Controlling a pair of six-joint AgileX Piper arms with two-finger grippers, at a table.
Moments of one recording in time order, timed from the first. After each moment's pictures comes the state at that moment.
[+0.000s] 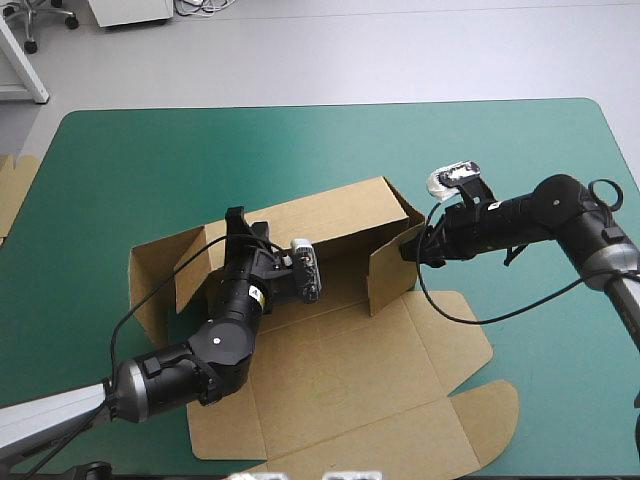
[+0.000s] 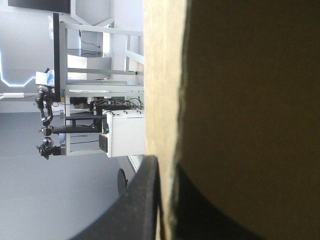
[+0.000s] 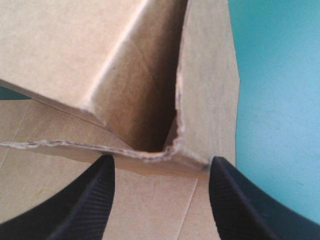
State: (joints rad) left arm -1.03 1.34 -0.84 1.44 0.85 -0.42; right arm 0.15 1.46 -1.17 0.73 0.98 -0.77
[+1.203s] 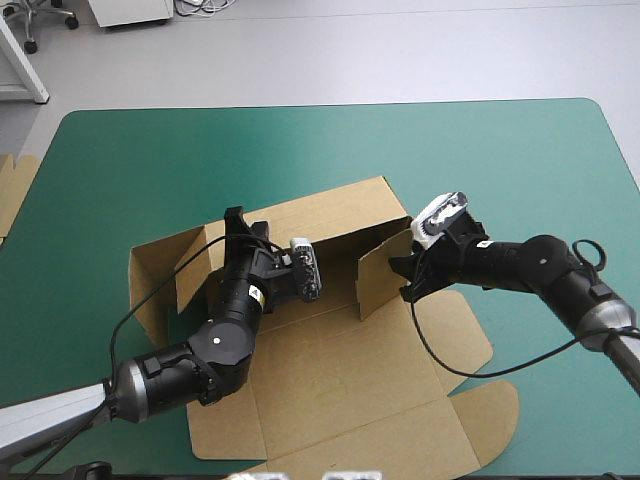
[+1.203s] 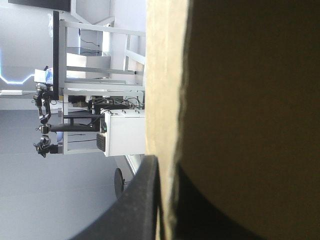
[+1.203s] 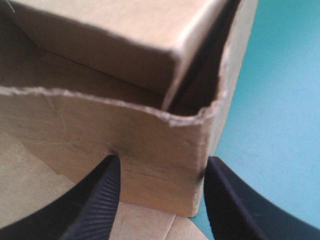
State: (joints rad) left arm -1.03 1.34 -0.84 1.44 0.85 -0.44; right arm 0.28 1.32 -0.87 0.92 0.56 -1.16
